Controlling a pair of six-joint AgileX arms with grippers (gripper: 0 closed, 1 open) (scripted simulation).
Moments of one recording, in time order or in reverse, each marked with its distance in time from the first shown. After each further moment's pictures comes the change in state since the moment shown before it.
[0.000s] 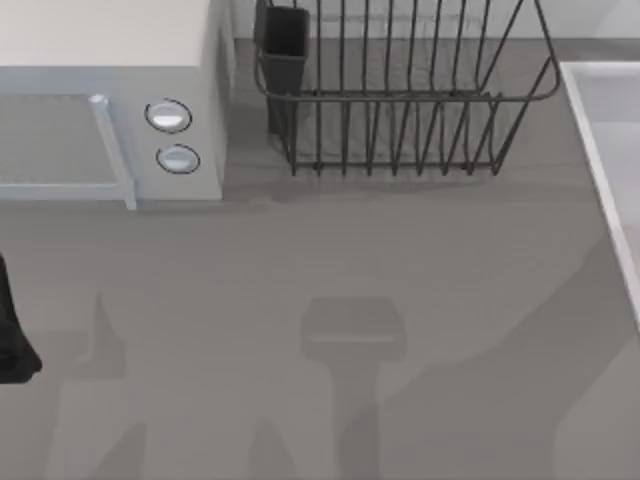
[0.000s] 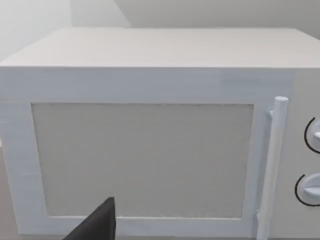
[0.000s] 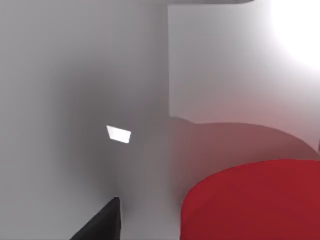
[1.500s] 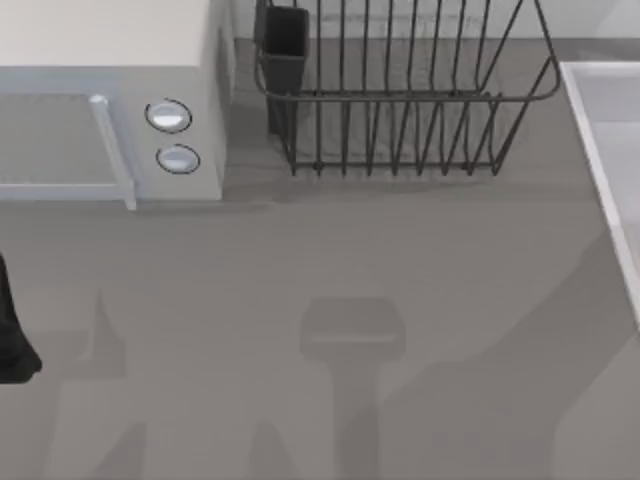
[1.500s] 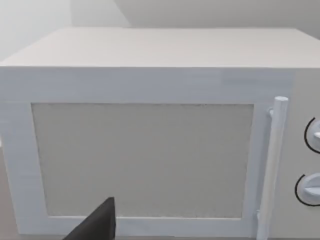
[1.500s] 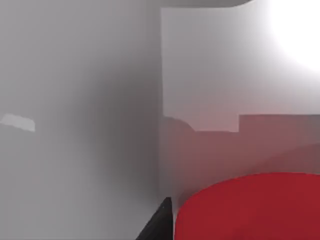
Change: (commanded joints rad) left arm 0.000 0.000 0.000 0.000 0.000 0.000; right arm 0.002 -0.064 0.028 -0.043 -0.015 0.008
